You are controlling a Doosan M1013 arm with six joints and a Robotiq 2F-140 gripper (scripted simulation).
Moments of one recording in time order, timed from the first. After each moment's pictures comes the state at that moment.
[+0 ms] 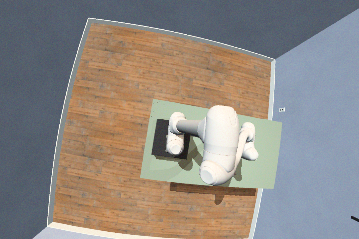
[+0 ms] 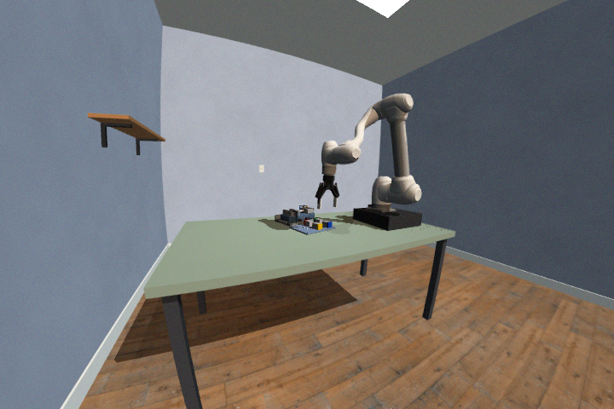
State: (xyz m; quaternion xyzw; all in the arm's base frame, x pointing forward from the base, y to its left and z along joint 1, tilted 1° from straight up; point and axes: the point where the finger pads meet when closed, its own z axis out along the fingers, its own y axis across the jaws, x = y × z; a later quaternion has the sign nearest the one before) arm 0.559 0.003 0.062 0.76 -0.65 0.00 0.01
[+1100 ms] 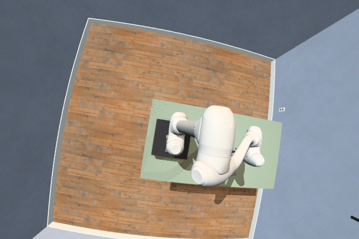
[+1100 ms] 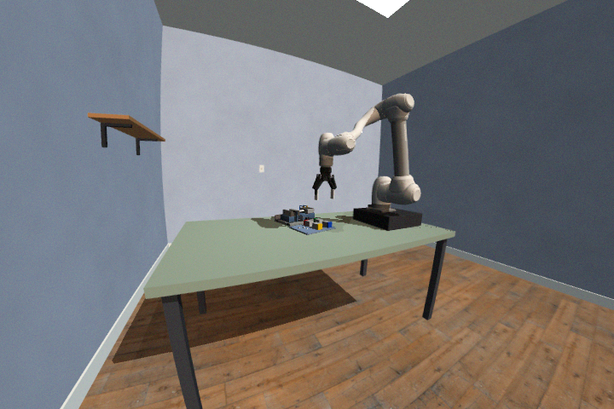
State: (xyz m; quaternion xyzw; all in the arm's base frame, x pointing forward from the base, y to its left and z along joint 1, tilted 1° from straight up) arm 0.564 -0.025 0.115 0.76 -0.65 0.00 0.01
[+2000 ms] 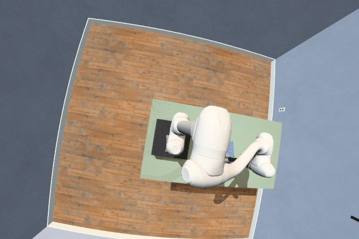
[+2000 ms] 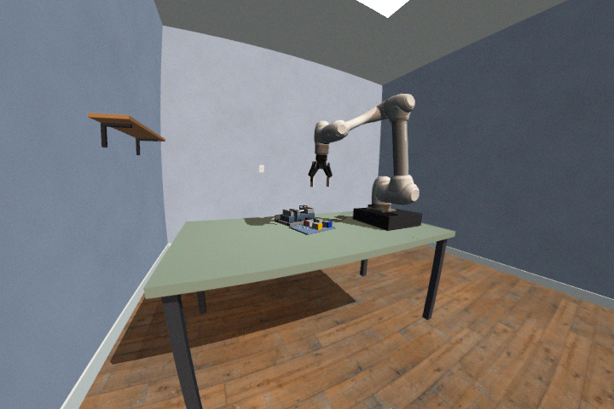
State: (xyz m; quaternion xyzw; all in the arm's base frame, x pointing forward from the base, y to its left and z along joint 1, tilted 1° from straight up) arm 0.572 -0.066 0.196 0.76 -0.65 0.00 0.01
